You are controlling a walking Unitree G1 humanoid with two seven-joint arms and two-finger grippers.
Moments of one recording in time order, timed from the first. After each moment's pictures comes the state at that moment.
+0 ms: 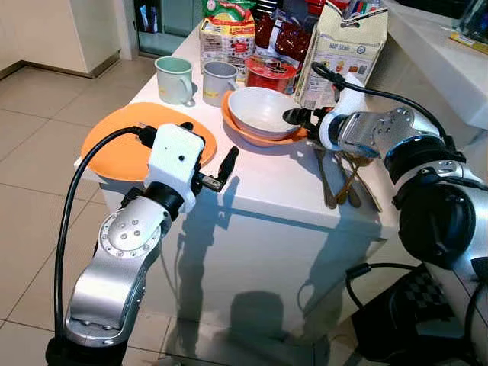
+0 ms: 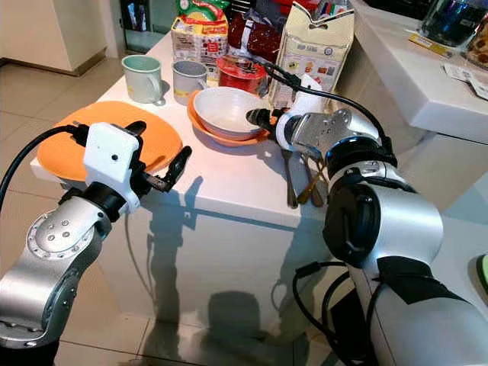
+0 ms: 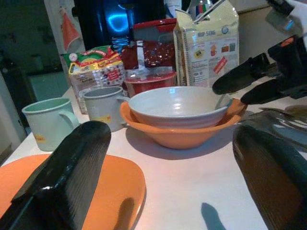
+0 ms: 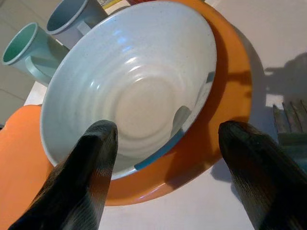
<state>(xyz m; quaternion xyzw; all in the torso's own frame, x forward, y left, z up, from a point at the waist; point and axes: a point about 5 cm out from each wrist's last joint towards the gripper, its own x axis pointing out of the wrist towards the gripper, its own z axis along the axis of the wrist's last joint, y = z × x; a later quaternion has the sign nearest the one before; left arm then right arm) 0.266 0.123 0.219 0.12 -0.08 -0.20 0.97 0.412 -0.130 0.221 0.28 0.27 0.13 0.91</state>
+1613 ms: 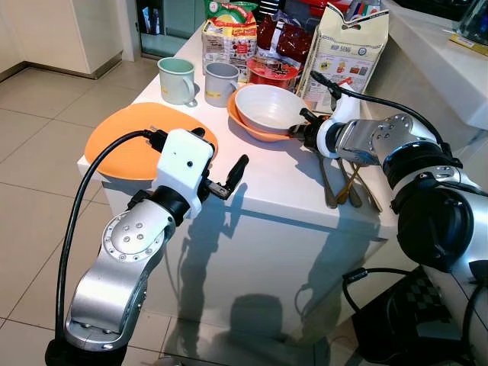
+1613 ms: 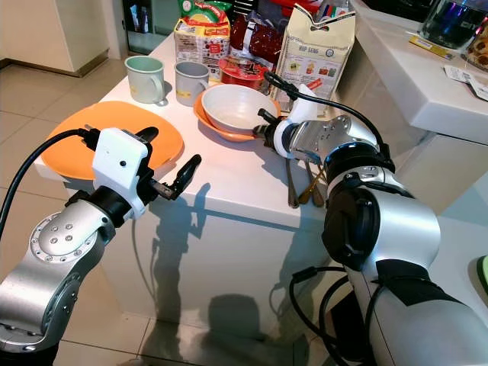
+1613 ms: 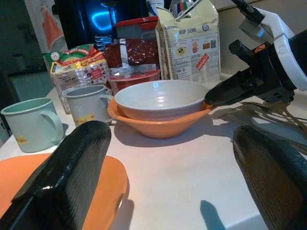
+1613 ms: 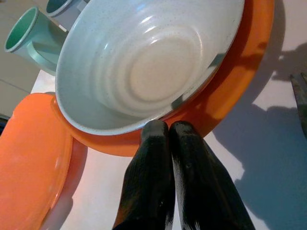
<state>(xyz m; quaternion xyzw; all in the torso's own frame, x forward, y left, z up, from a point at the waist) 0.262 0.116 0.216 0.13 -0.07 -0.23 0.96 0.408 -0.129 0.210 0.30 0.29 0.14 0.90</state>
